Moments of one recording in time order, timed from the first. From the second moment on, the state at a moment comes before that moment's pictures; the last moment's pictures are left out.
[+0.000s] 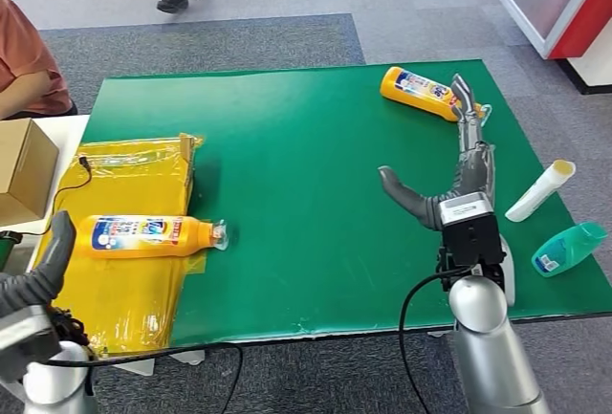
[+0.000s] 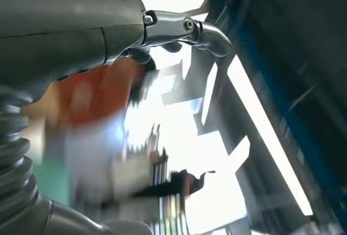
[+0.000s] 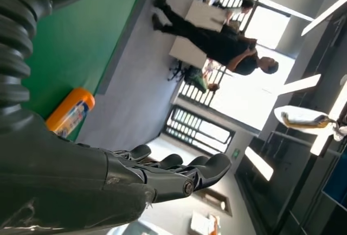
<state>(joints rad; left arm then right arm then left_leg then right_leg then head) 0.03 -0.18 0.04 -1.89 -0.41 0.51 -0.56 -0.23 -0.02 0.18 -1.71 0.42 -0.19 -0.33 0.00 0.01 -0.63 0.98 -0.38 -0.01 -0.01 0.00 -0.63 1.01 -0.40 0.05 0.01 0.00</state>
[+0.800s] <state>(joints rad) 0.04 -0.02 -0.01 -1.81 0.35 -0.33 -0.45 -0.22 -0.11 0.18 -1.66 -0.08 0.23 -0.34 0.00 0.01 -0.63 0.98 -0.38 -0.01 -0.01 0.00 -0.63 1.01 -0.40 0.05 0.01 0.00</state>
